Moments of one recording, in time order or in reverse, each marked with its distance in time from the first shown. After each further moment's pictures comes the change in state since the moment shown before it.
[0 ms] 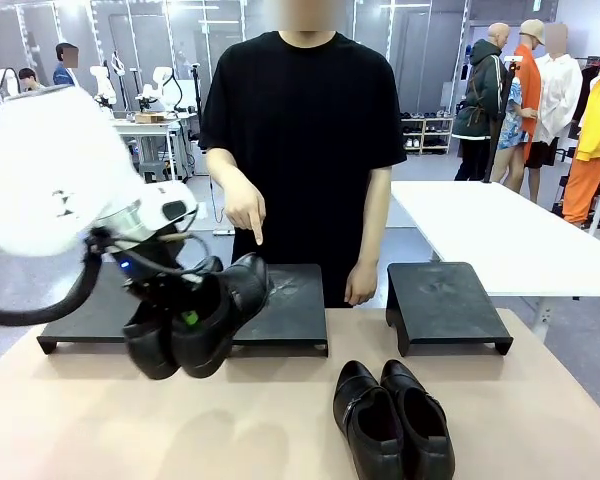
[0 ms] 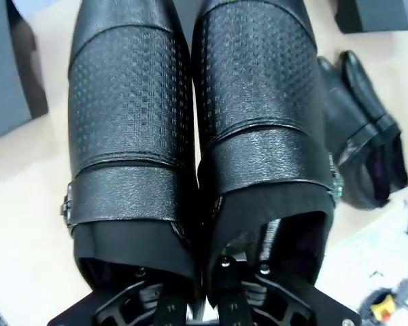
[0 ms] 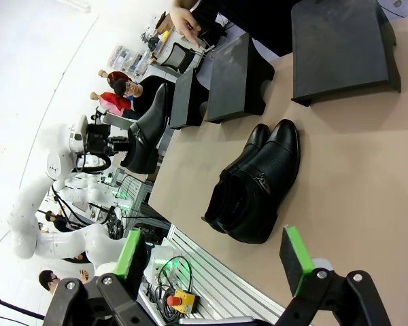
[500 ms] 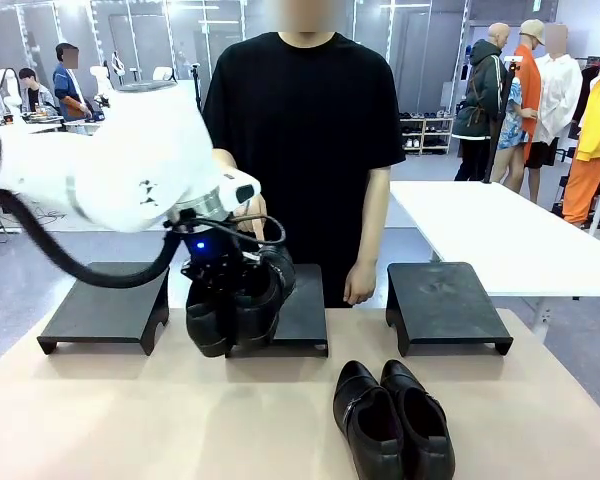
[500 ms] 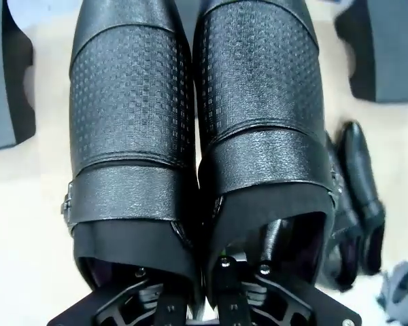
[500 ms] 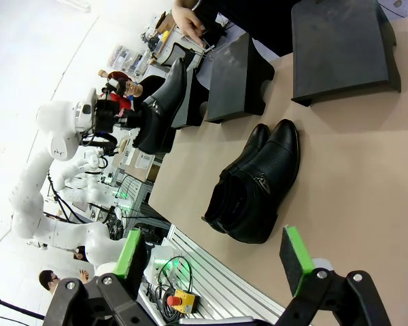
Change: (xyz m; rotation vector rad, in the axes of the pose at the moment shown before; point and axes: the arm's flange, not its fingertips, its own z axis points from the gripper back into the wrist) left arm 0.075 -0.054 -0.037 0.094 -0.015 0.190; right arm 0.000 0.000 0.000 0.000 0.000 0.000
